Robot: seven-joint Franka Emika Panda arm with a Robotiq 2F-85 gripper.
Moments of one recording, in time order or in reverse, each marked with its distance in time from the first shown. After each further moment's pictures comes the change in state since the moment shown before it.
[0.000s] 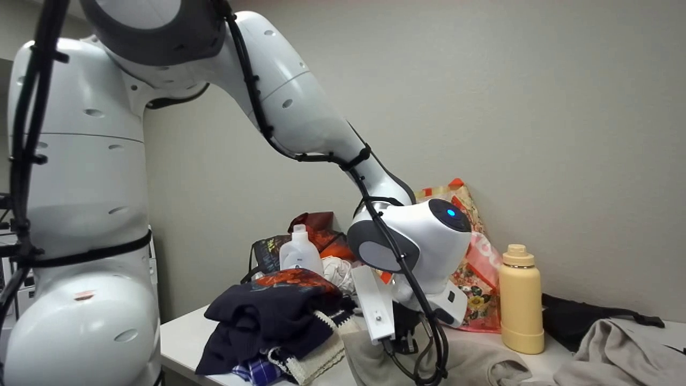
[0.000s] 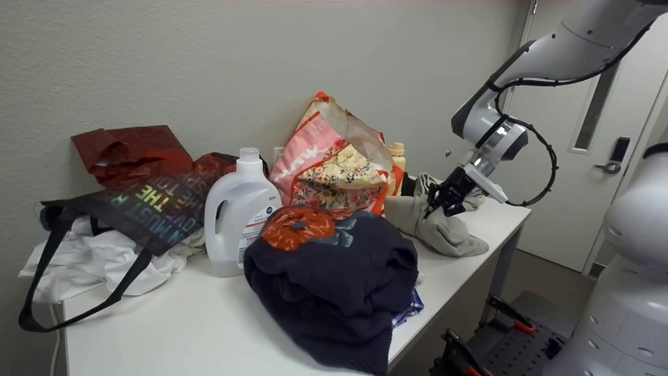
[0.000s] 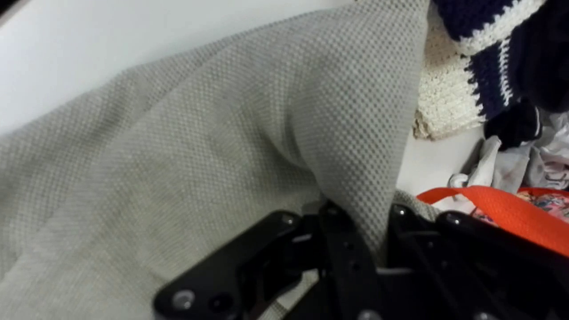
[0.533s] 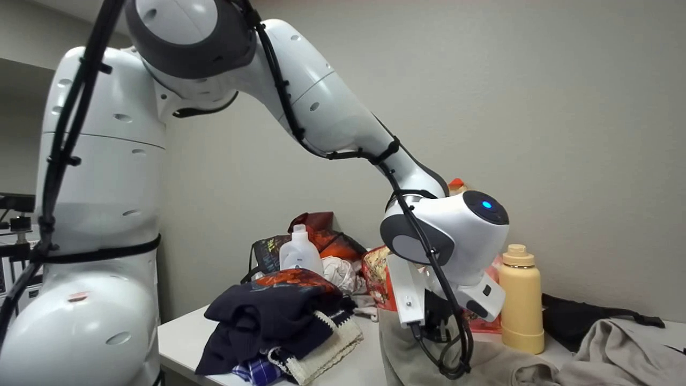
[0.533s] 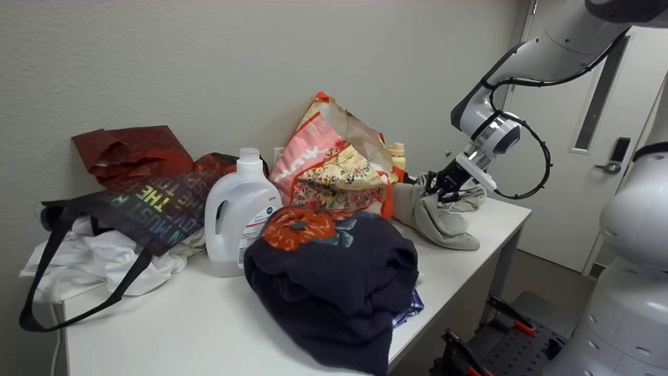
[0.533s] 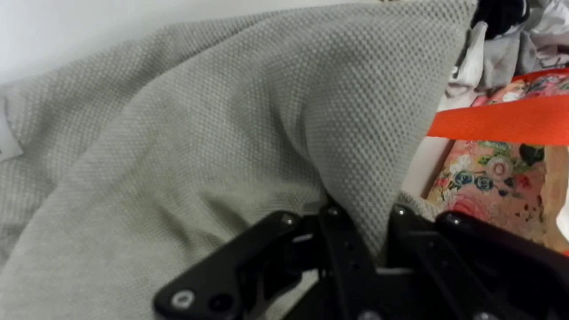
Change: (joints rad) arm -0.047 0.114 -0.012 0.180 0.075 -0.034 0.115
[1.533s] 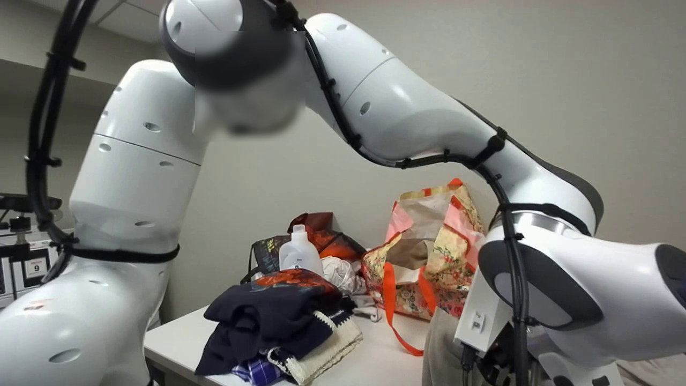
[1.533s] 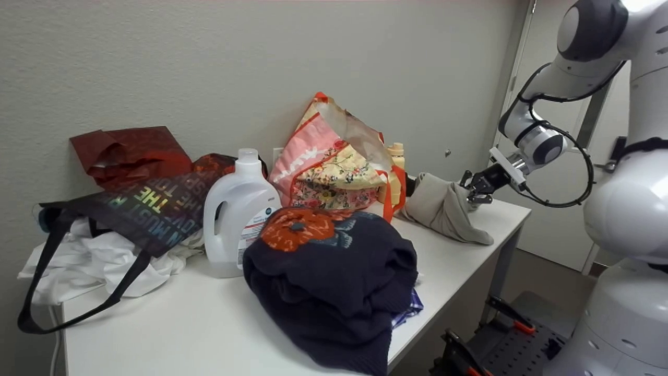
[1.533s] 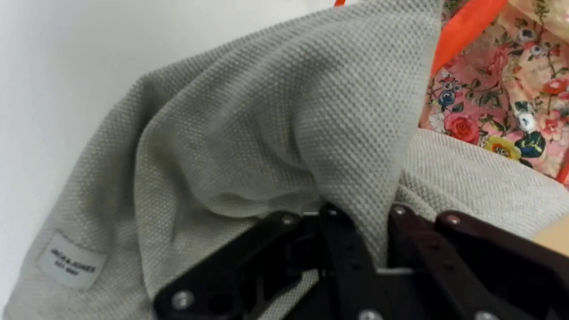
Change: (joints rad) arm -0.256 0.233 -0.124 0.254 0.120 -0.444 0.297
